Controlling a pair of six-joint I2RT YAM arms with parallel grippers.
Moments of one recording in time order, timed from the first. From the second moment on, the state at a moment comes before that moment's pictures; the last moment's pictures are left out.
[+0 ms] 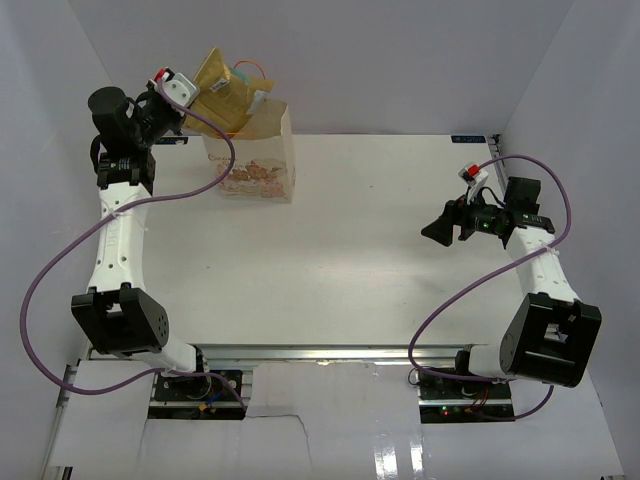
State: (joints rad) left arm 0.13 1.52 1.63 -0.03 0.70 0.59; right arm -0.20 1.34 0.98 -0.47 -1.00 -0.43
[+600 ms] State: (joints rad) left arm 0.13 1.52 1.63 0.06 0.73 0.58; right arm -0.20 1.34 0.97 -0.47 -1.00 -0.43
